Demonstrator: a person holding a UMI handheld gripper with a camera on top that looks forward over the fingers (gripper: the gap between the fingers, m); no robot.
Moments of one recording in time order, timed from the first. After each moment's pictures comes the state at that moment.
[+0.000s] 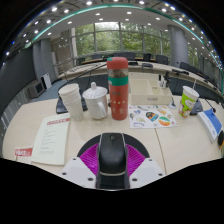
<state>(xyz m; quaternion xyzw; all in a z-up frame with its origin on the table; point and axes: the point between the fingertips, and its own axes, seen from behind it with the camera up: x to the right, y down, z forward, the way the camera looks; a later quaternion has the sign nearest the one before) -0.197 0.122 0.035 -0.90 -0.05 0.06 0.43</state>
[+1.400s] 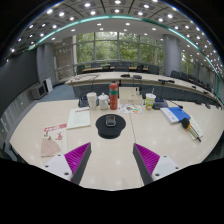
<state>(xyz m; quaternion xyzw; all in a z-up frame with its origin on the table) -0.146 -0.246 0.219 -0.88 -0.04 0.03 0.46</state>
